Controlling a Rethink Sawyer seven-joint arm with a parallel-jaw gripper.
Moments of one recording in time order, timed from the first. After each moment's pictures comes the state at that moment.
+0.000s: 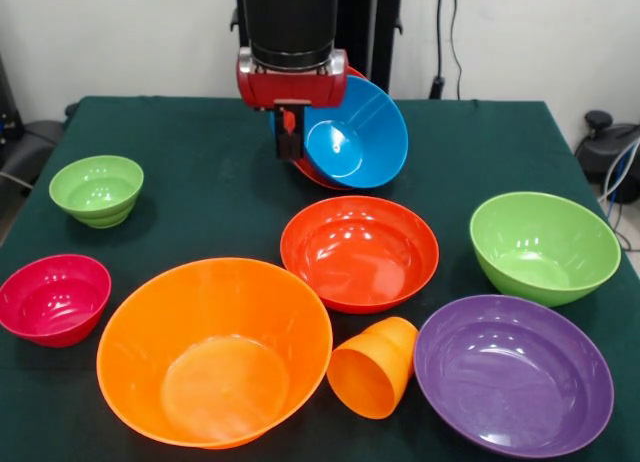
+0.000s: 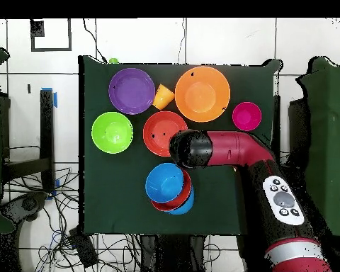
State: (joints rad) arm -0.53 -0.70 0.31 1.70 -0.38 0.64 1.76
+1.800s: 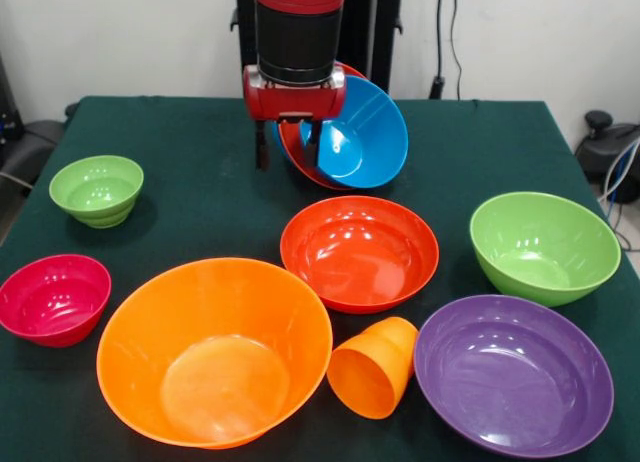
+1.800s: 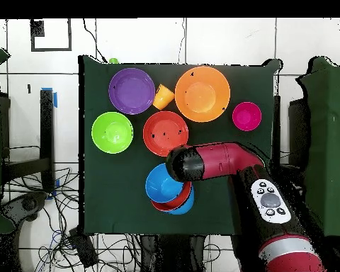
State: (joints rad) arm -0.52 -0.68 0.29 1.76 -0.55 0.52 1.76
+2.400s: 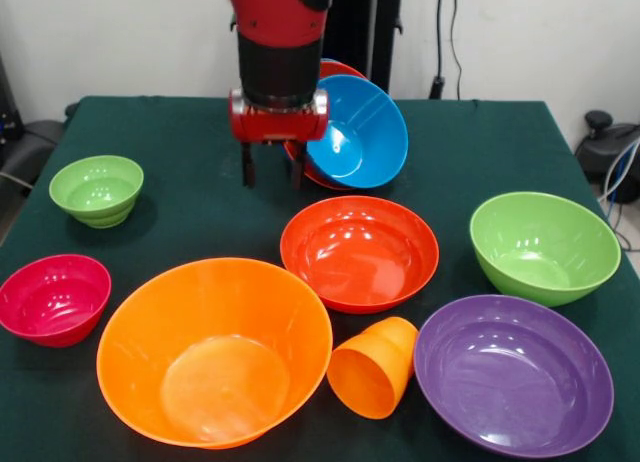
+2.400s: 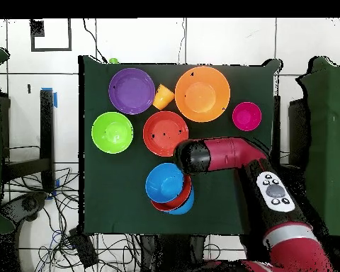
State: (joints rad) arm -0.54 -0.58 0.29 1.67 -0.54 0.58 1.76
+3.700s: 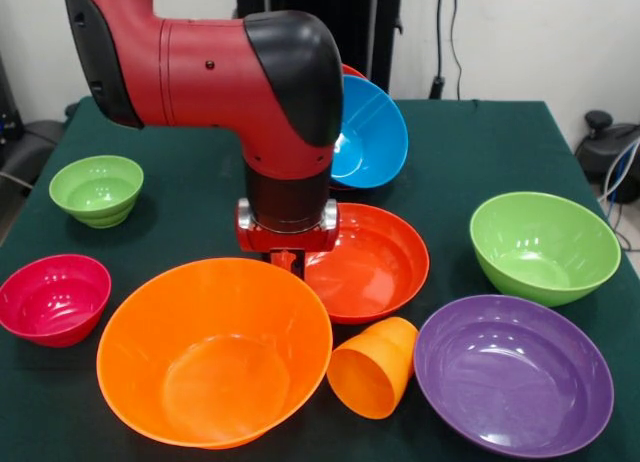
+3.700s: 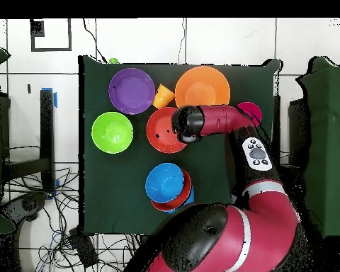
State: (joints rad) arm -0.47 -0.32 0.30 1.28 -0.50 0.74 1.76
